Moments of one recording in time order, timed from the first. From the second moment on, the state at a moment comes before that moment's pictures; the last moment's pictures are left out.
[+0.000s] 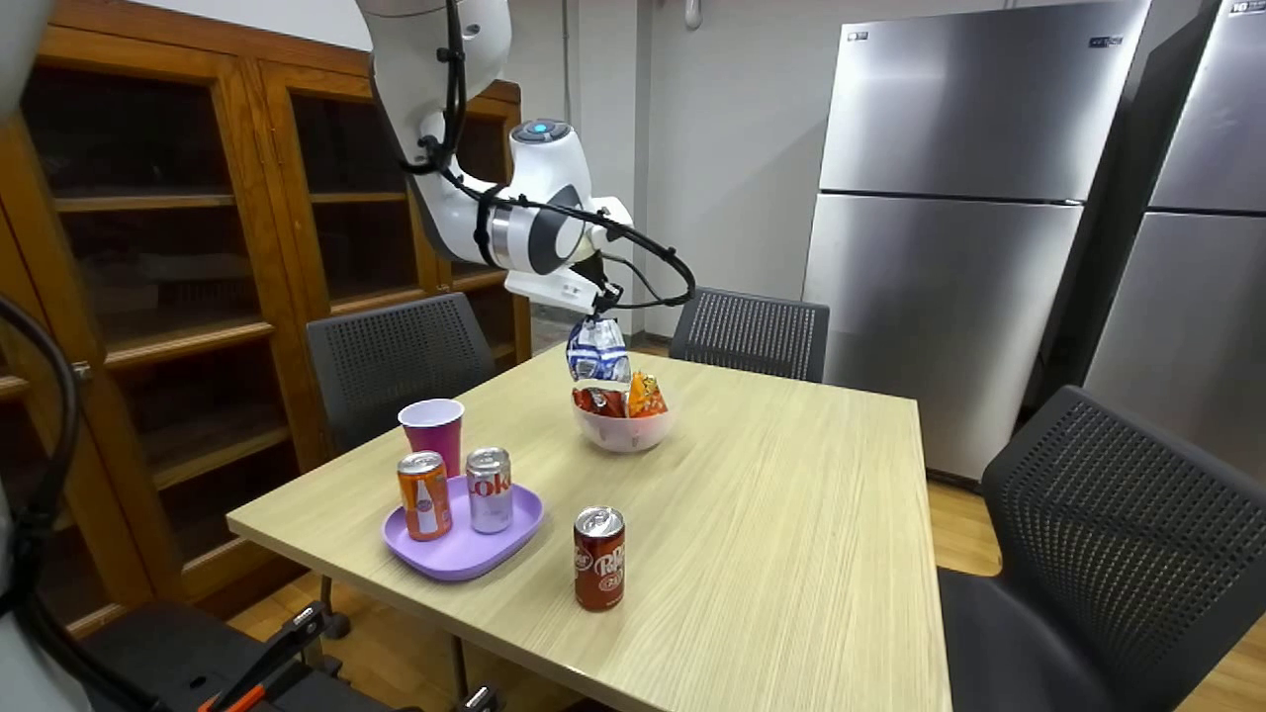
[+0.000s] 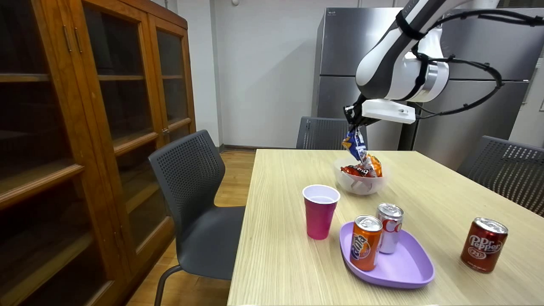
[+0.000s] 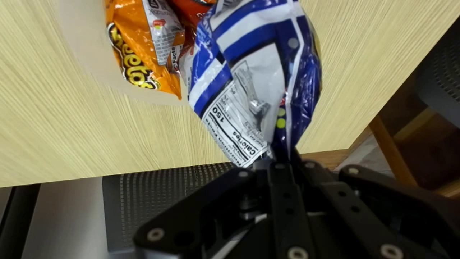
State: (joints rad) arm -0.09 0.51 0.17 -1.97 0.00 3.12 -0.01
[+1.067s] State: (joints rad) arm -0.09 0.74 0.12 -1.74 0.00 3.08 -0.01
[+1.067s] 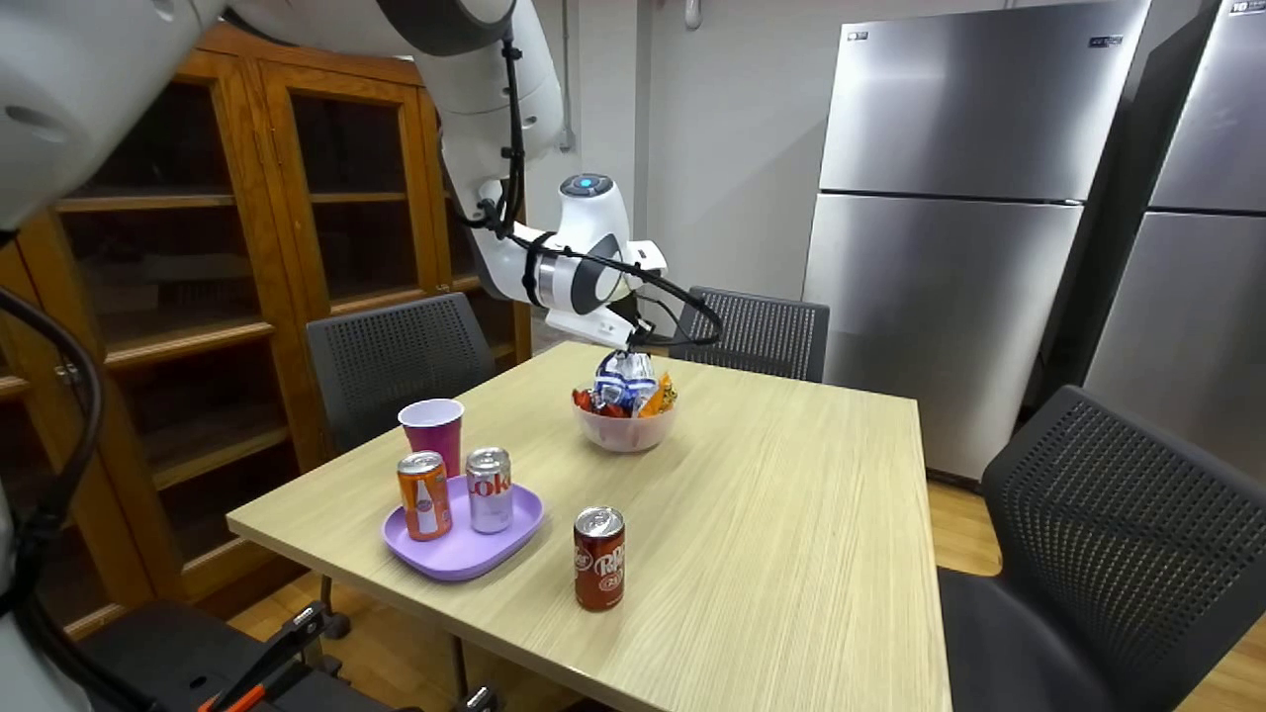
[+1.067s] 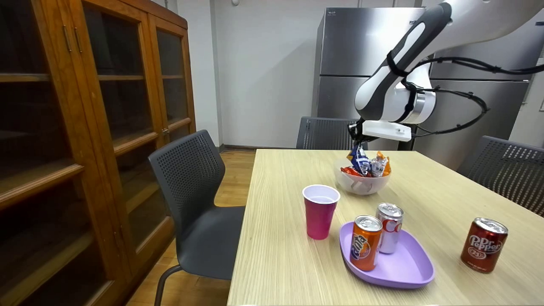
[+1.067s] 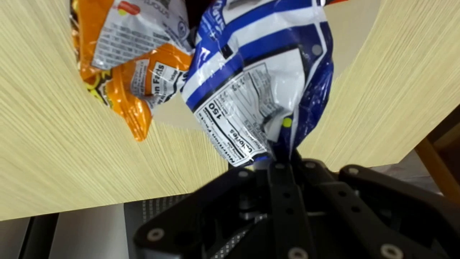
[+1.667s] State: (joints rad) arm -0.09 0.75 0.11 -1.72 0.00 3.08 -0.01
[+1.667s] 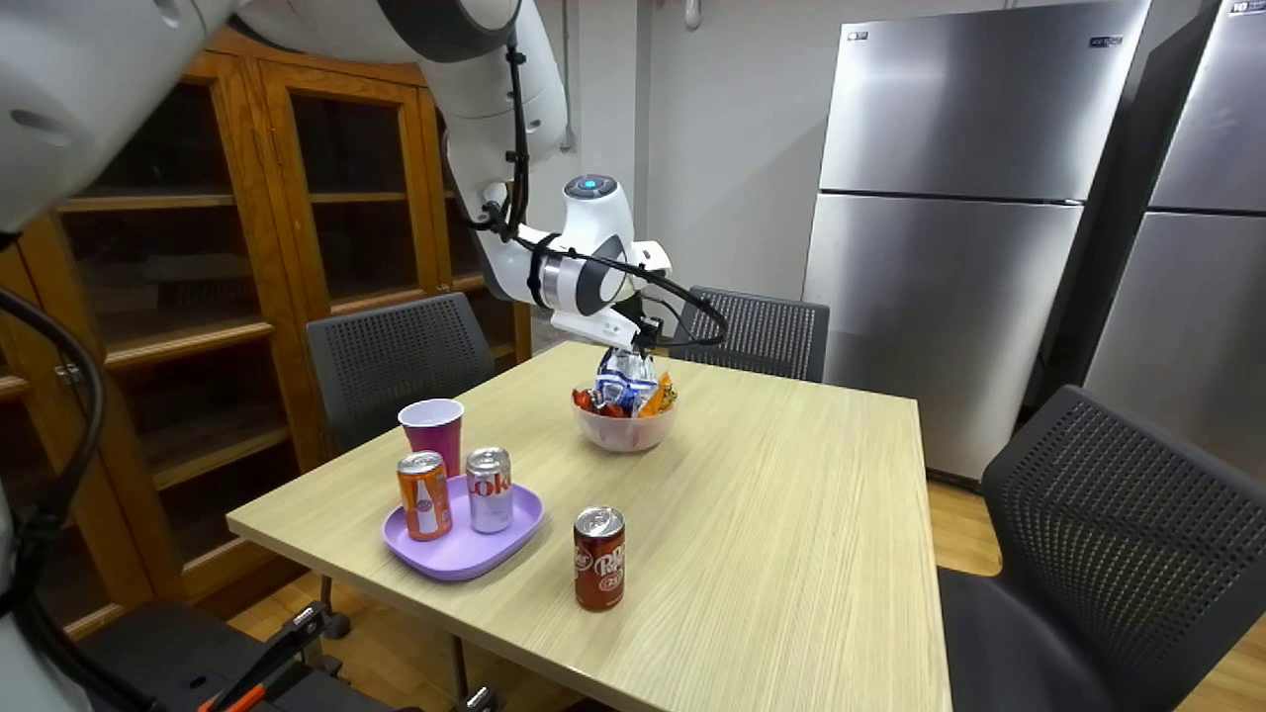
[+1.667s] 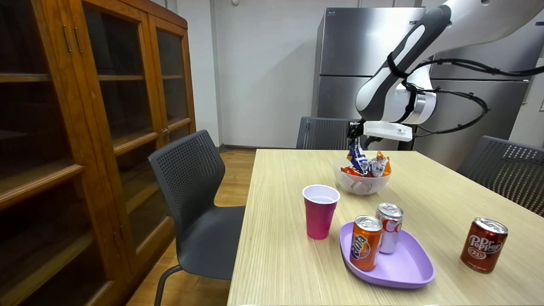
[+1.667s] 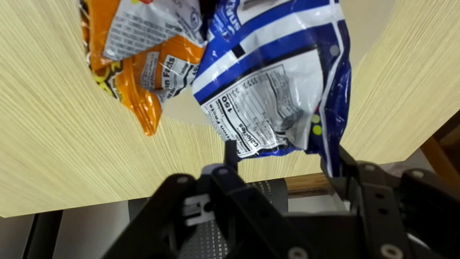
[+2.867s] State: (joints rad) arm -0.22 0.55 0.19 -1.92 0.00 3.08 -0.03
